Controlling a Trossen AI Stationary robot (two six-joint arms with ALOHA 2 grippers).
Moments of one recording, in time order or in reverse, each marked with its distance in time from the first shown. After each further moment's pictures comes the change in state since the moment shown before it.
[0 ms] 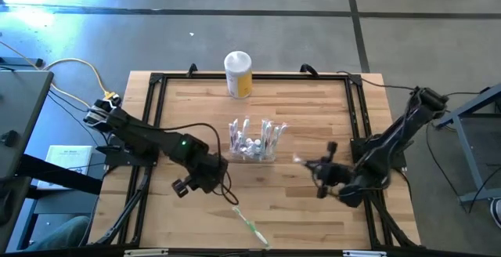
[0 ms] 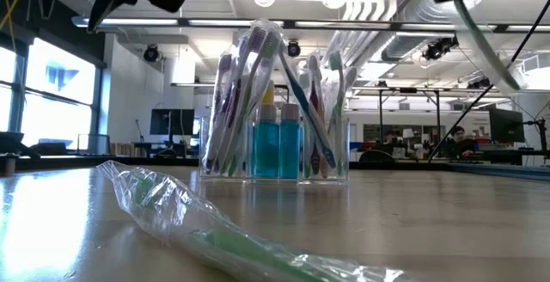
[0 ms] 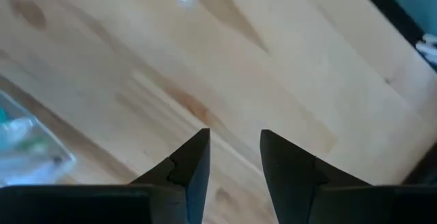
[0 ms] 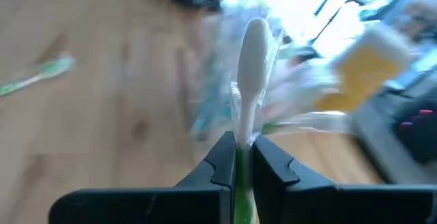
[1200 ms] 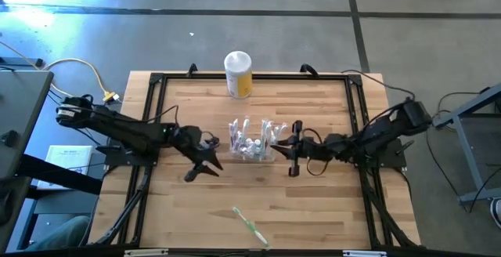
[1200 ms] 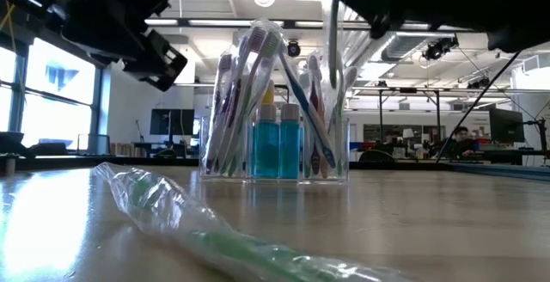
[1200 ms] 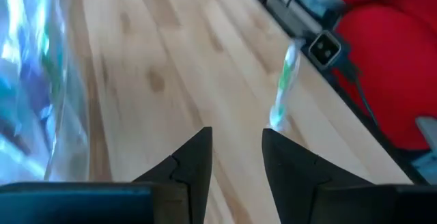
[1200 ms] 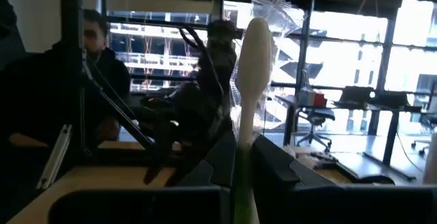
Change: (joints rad) left arm 0.255 -0.380 -0.841 1.259 0.185 -0.494; right arm -0.558 0.346 -0.344 1.790 -0.721 -0.515
